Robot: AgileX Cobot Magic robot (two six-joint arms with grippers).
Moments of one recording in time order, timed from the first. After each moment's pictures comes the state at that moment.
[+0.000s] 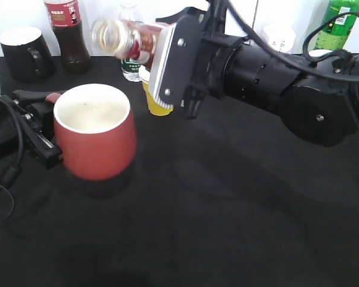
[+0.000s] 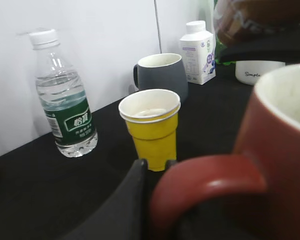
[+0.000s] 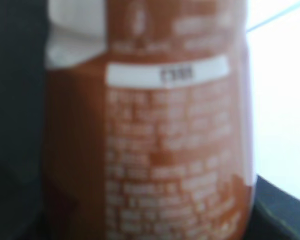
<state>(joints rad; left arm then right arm) -0.24 1.51 -0.36 0.58 -1.02 -0.11 0.70 1.73 -0.90 -0.16 -0.64 -0.94</state>
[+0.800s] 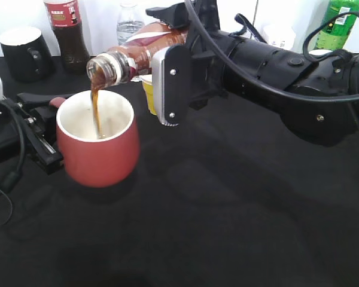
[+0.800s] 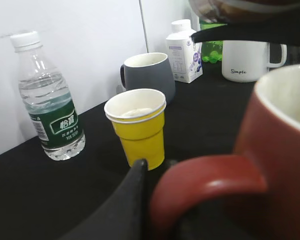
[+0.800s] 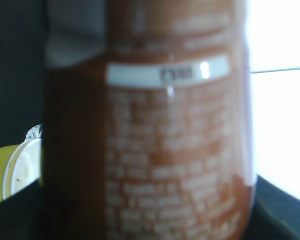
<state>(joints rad) -0.24 1.51 -0.36 0.63 -1.03 -0.12 0.70 1.73 -0.90 -0.16 -0.71 -1.32</state>
